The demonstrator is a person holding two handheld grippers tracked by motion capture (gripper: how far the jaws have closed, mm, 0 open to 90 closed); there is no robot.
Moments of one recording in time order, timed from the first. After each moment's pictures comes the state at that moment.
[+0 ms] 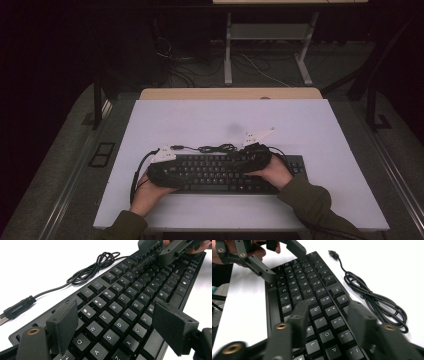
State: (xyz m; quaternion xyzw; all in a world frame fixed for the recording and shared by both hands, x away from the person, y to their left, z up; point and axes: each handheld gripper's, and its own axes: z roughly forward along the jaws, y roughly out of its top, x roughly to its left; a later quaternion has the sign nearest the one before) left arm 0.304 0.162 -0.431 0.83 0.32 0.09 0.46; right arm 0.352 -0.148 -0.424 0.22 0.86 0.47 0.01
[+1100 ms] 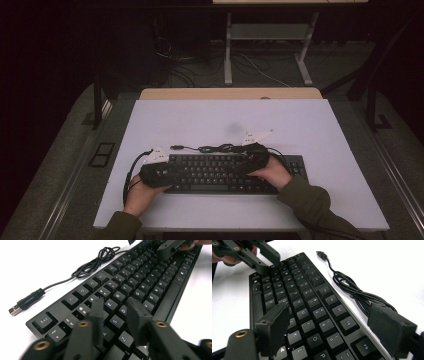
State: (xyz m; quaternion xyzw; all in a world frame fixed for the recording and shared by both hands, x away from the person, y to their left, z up) left arm 0.301 0.181 -0.429 0.84 0.30 0.09 0.45; right arm 0.357 -0.146 -0.435 0.25 0.85 0.47 0.03
